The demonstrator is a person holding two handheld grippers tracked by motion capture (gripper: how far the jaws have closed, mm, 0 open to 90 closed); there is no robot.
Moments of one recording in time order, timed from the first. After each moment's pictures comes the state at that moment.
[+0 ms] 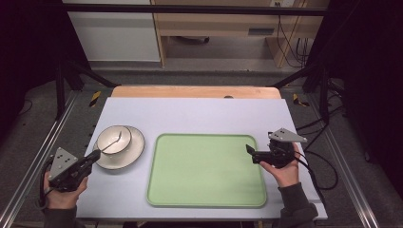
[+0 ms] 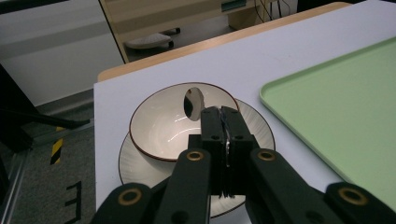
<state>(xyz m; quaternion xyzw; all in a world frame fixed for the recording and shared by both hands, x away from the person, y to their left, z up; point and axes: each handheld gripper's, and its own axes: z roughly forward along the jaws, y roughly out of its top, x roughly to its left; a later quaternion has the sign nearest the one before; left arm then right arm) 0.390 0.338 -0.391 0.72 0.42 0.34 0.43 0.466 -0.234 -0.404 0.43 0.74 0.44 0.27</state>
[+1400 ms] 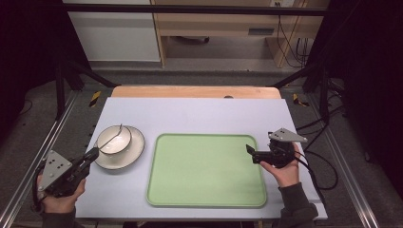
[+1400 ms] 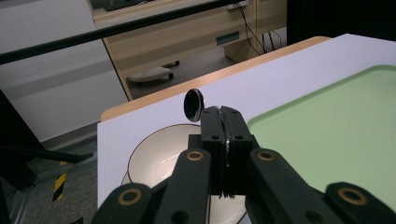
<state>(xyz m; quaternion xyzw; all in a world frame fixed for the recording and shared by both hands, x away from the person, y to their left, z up) 0.369 0.324 -0.366 0.70 0.38 0.38 0.47 0.466 -0.234 -0.403 0.43 0.74 0.44 0.27</state>
